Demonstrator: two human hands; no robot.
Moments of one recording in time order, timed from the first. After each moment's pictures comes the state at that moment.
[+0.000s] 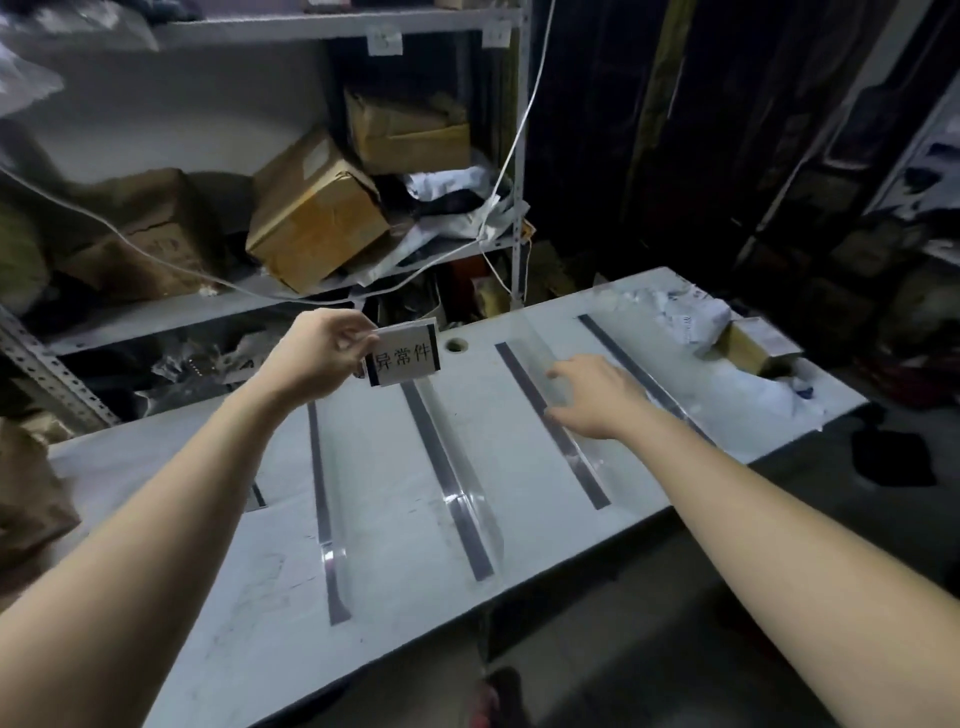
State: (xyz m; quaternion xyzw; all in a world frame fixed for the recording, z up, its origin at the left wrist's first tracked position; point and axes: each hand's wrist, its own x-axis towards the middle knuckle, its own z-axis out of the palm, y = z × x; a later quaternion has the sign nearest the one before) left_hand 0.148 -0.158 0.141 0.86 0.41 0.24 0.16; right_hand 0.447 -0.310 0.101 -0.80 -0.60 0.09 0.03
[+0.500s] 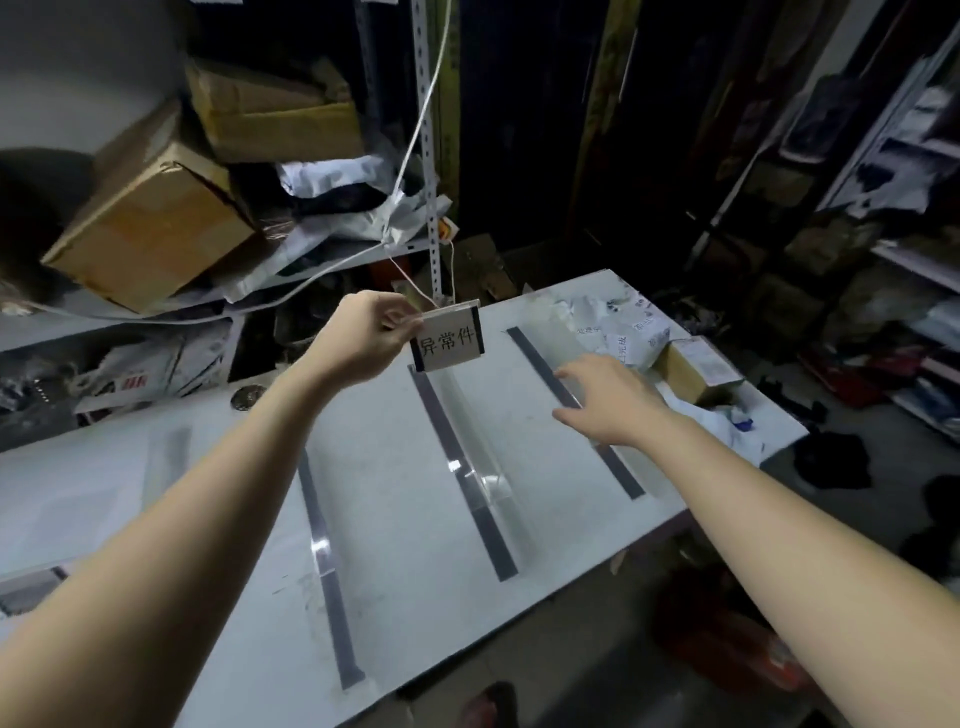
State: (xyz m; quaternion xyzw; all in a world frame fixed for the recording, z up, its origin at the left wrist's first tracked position) left_hand 0.399 -0.097 0.109 0.87 0.36 0.25 0.23; right_hand 0.648 -0.277 0.088 -0.81 -0.58 0.10 0.02
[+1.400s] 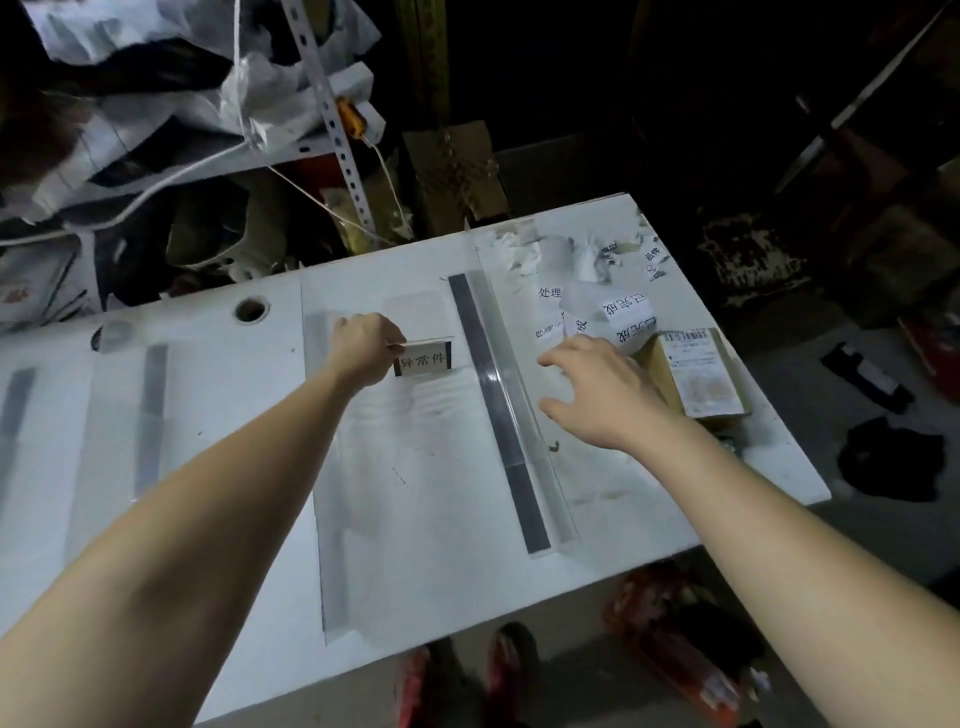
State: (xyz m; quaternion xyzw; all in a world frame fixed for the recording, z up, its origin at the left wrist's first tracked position) left_hand 0.627 -0.024 -0.098 0.80 0.58 0.01 0.16; right_hand 0.880 -0.203 -0.008 -0.73 -0.65 0.21 0.02
